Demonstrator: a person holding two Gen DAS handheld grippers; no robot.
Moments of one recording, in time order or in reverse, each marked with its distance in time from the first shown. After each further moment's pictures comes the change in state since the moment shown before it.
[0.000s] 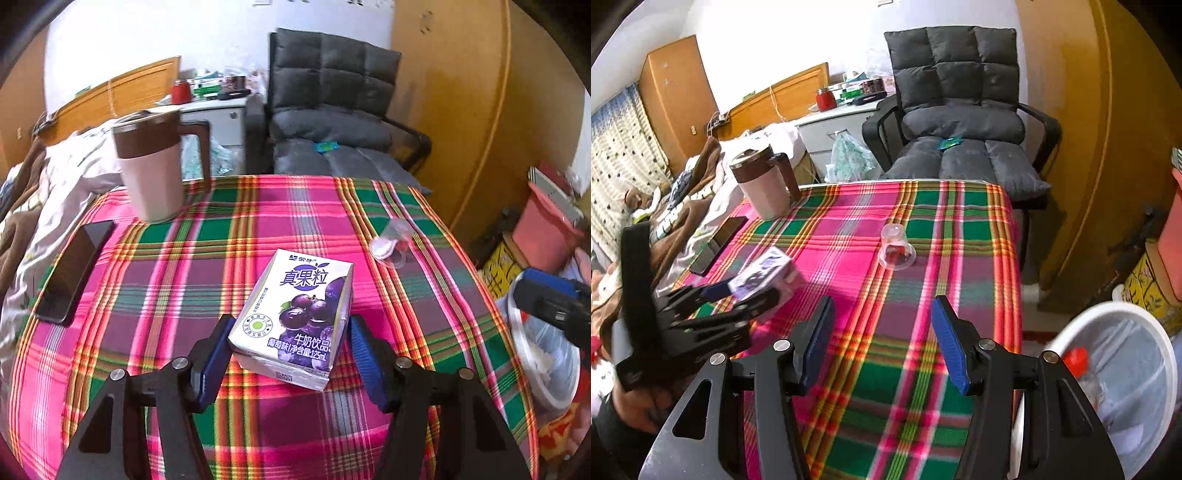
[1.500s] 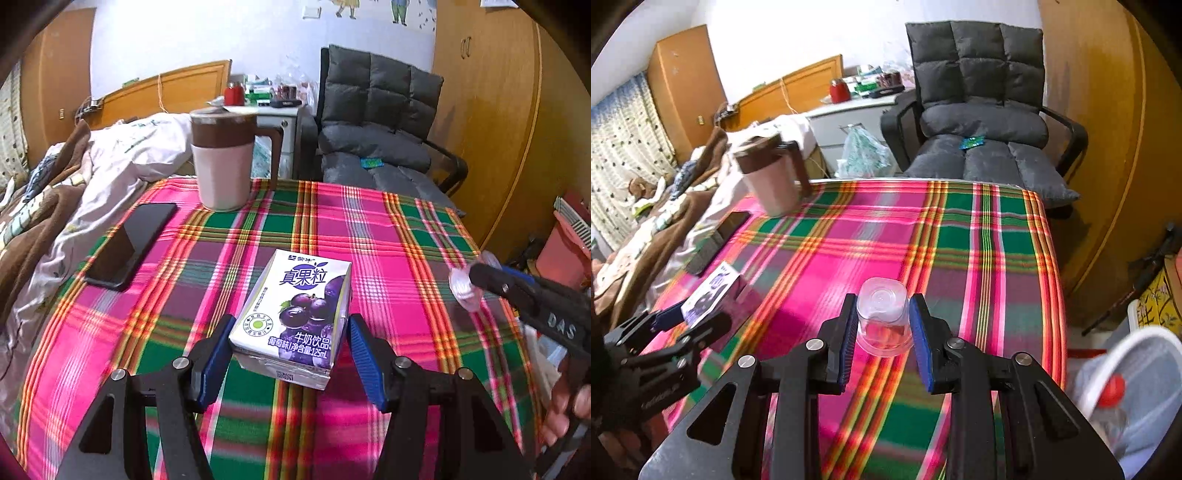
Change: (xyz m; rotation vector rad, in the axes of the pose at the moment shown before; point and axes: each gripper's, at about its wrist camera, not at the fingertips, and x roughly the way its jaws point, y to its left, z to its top) left arm -0.042 0.025 -0.026 -0.103 -0.054 0.118; right arm 0.012 0.027 -0.001 -0.034 -0.013 0.027
